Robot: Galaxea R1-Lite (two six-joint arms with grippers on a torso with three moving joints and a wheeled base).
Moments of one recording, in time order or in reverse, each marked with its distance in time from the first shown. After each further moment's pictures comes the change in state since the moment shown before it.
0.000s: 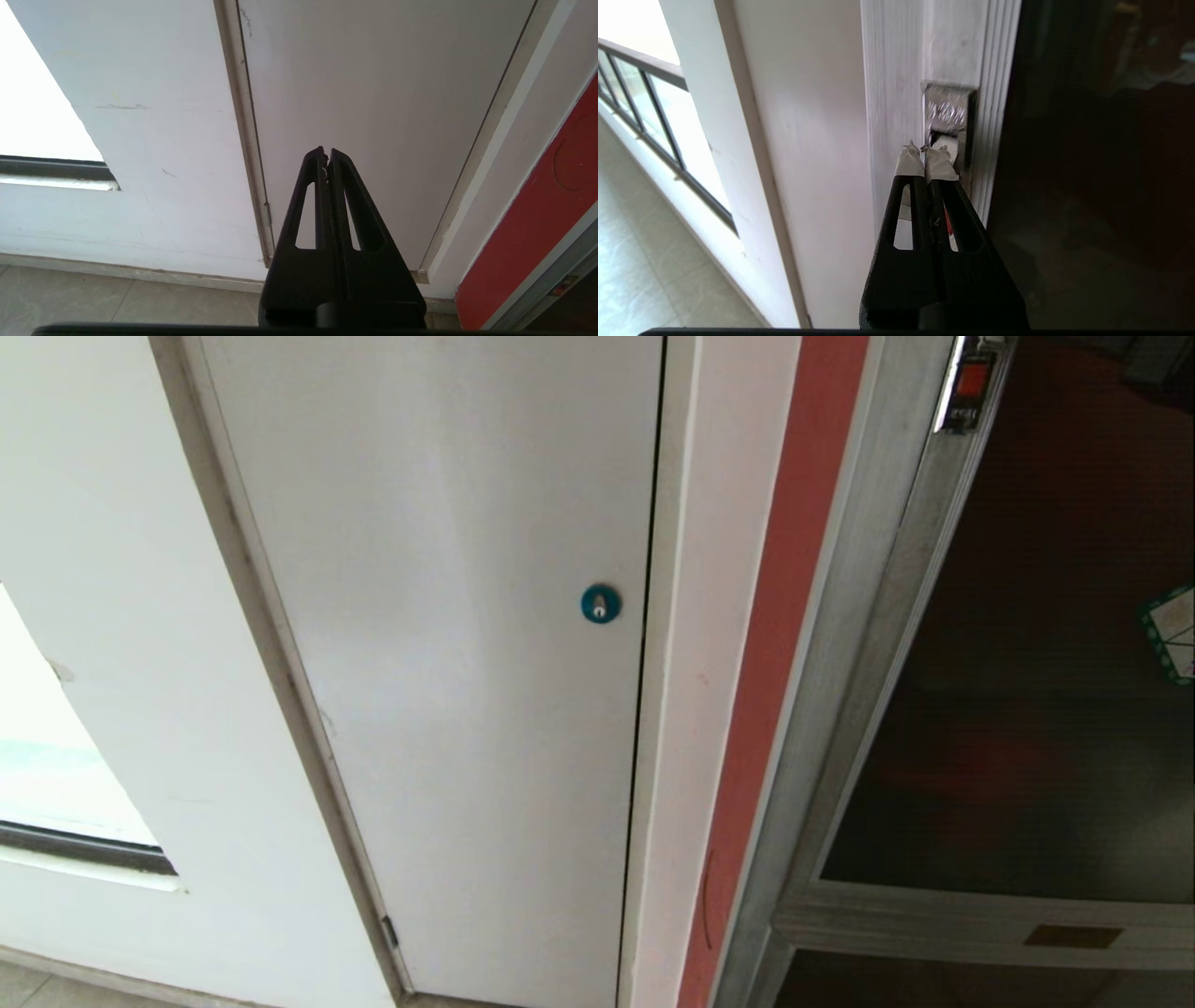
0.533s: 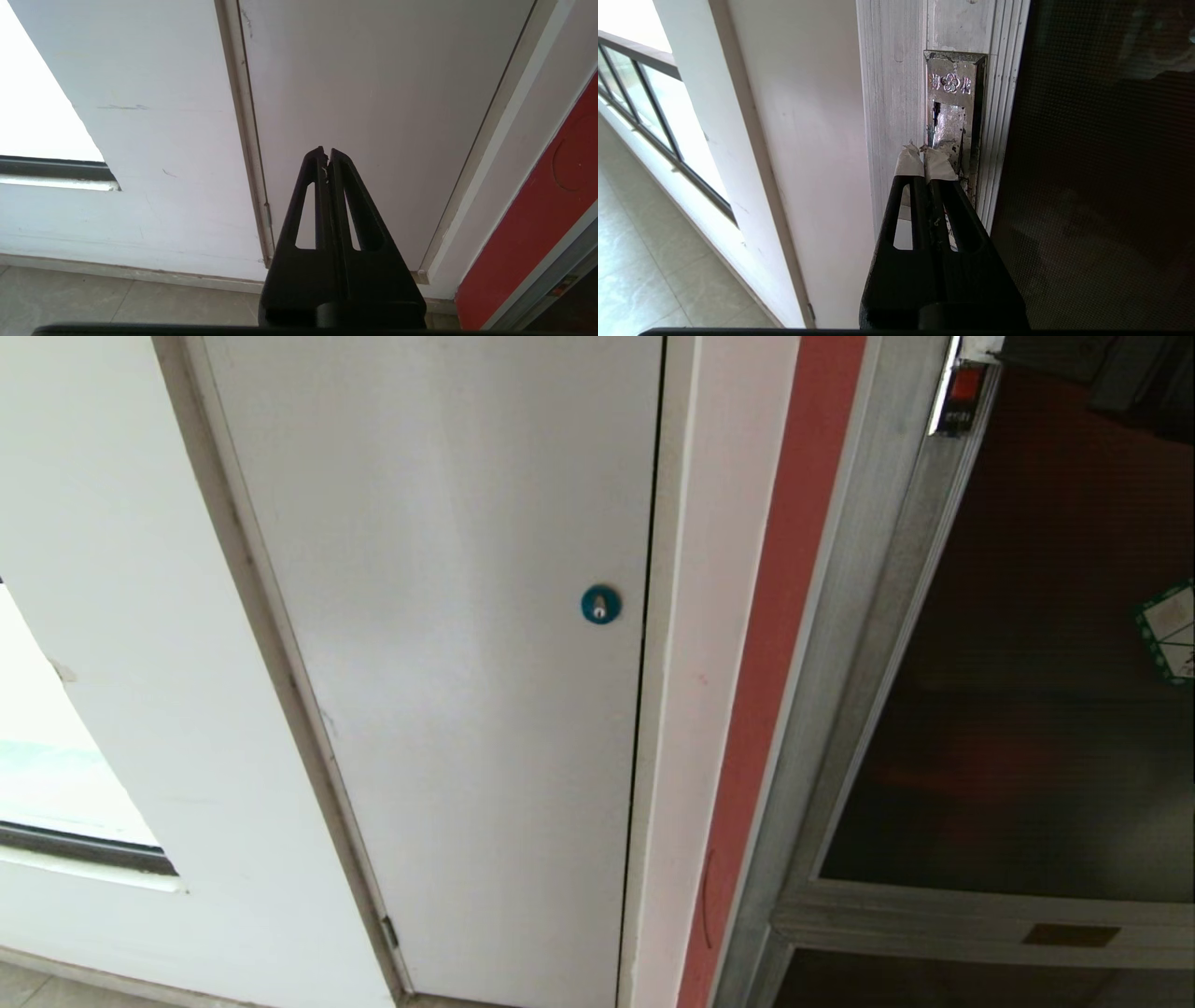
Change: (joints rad) left arm 0.000 0.000 0.000 0.000 0.000 0.000; right arm -0.007 0.021 0.013 0.006 -0.019 0.000
